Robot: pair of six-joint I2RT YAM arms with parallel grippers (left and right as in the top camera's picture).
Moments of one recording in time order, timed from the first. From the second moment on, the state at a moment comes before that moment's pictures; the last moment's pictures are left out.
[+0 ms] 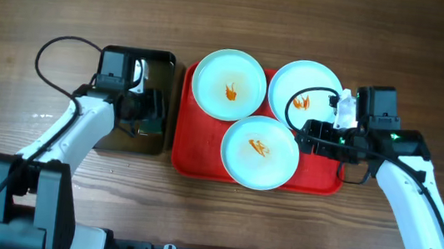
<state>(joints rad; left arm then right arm) -0.08 1.60 0.87 -0.45 0.15 -0.26 0.09 1.31 0.90 -0.83 -0.31 0.18</state>
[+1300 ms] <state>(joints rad) -0.16 1.69 0.88 -0.48 0.06 -0.26 0.09 1.39 0.88 -0.83 -0.33 0.19</state>
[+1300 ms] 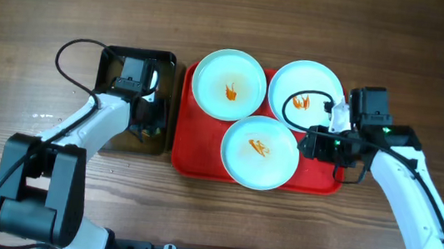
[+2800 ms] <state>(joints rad) -0.16 1.38 0.88 -0.45 0.00 -0.26 0.17 1.65 0.84 -0.69 -0.34 0.28</state>
